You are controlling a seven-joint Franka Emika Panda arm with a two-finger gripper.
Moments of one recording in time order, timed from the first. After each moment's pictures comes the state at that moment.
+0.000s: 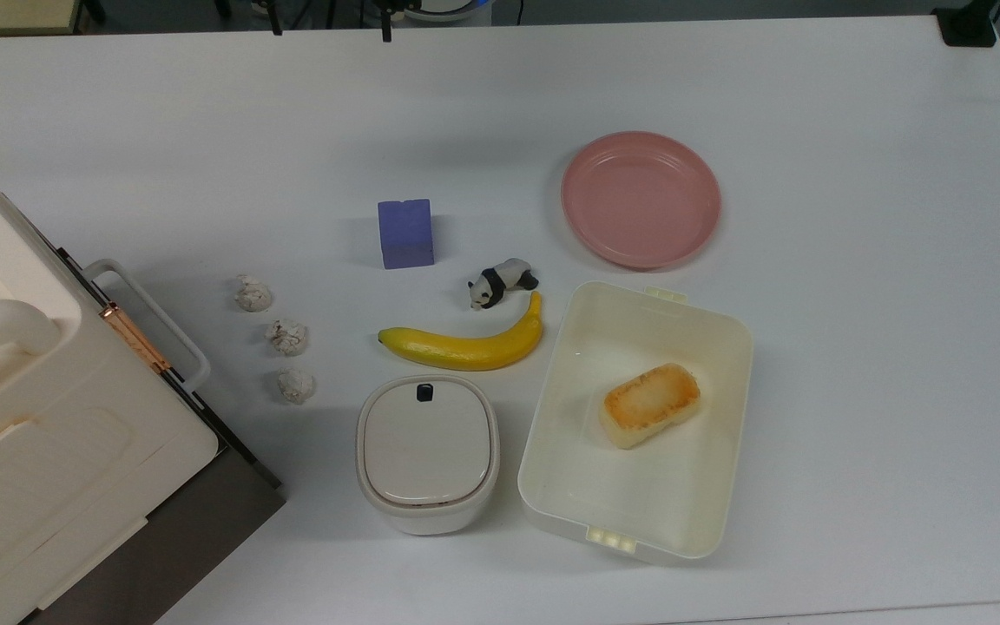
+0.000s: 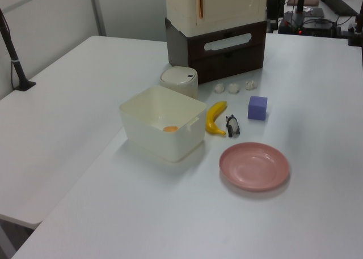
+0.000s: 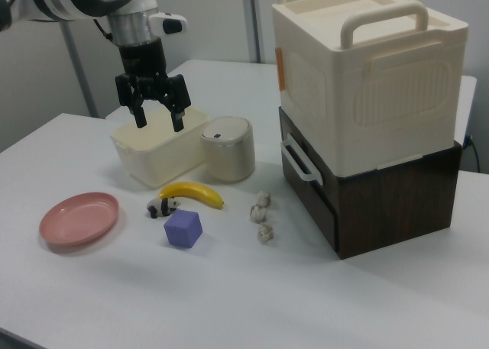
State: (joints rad) arm 0.05 0.08 -0.10 -1.49 -0.09 1.48 -0.07
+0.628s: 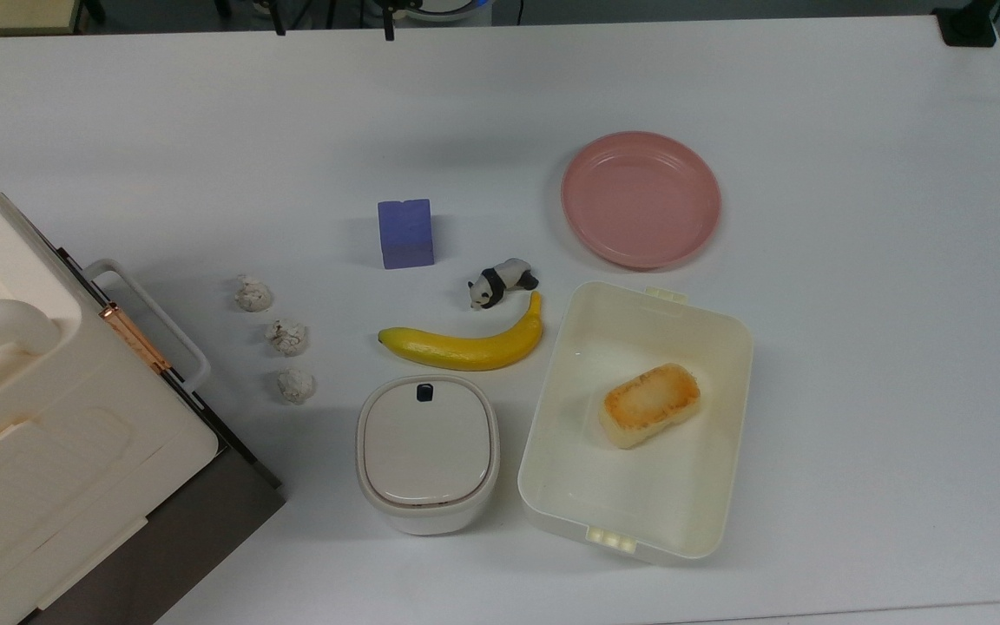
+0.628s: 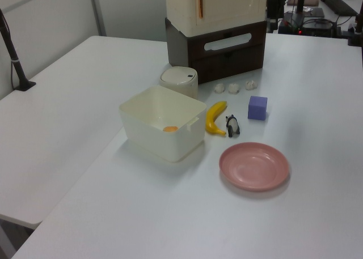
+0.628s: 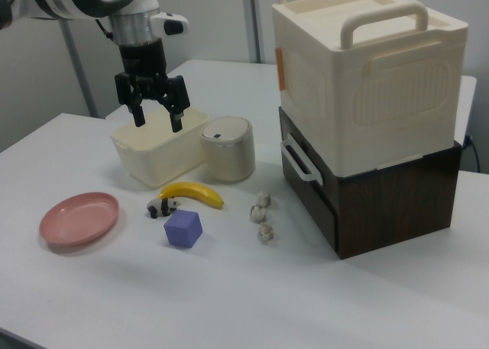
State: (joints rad) arm 0.04 0.08 -0.10 -1.49 -0.05 1.48 -0.07
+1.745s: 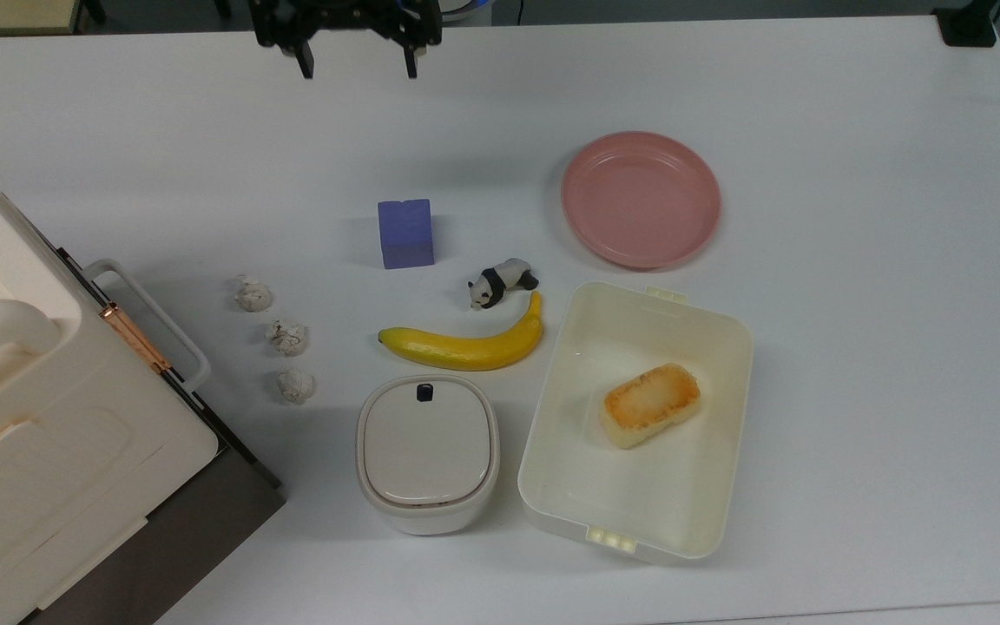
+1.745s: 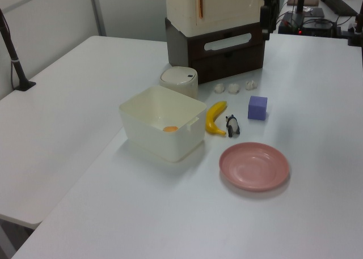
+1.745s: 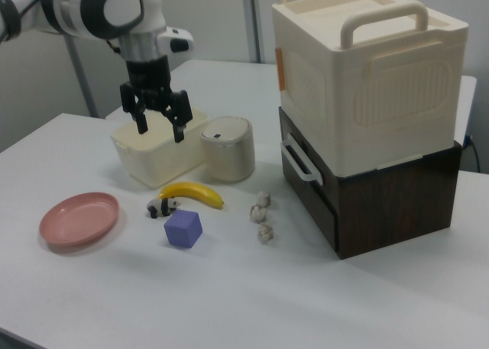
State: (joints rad) arm 0.04 0.08 -0.10 -1.58 0.02 1.61 -0.07
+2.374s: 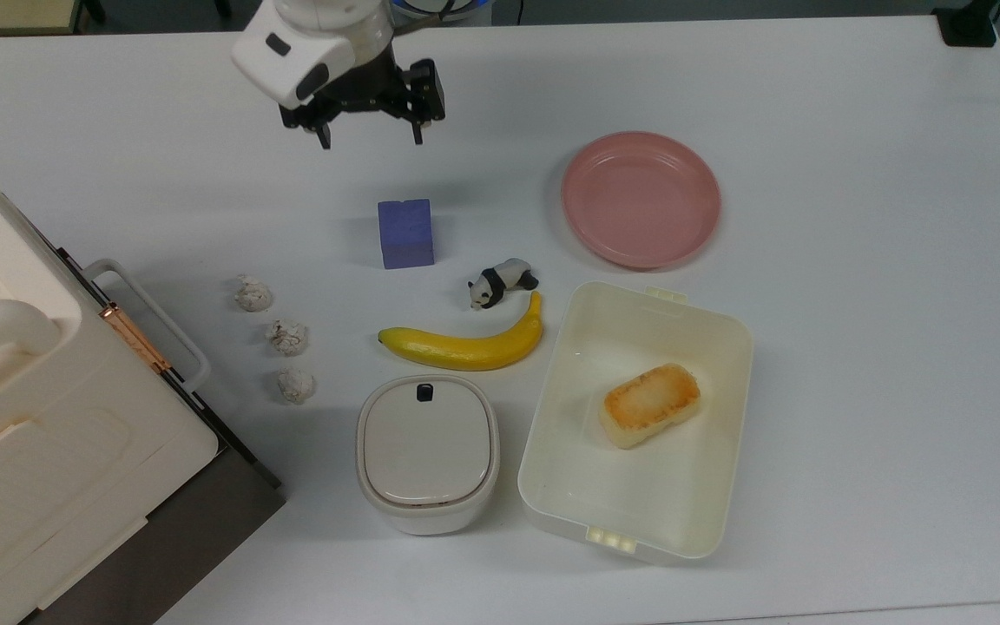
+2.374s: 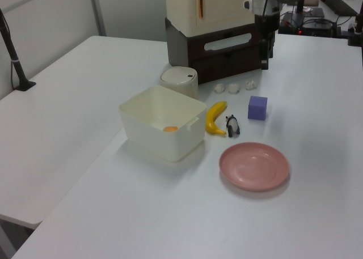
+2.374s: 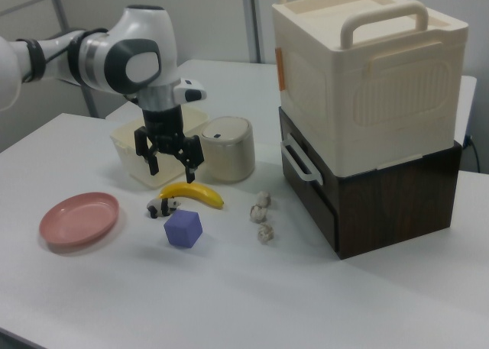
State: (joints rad) arm 0.04 0.11 -0.10 -1.78 0.01 1.81 -0.13
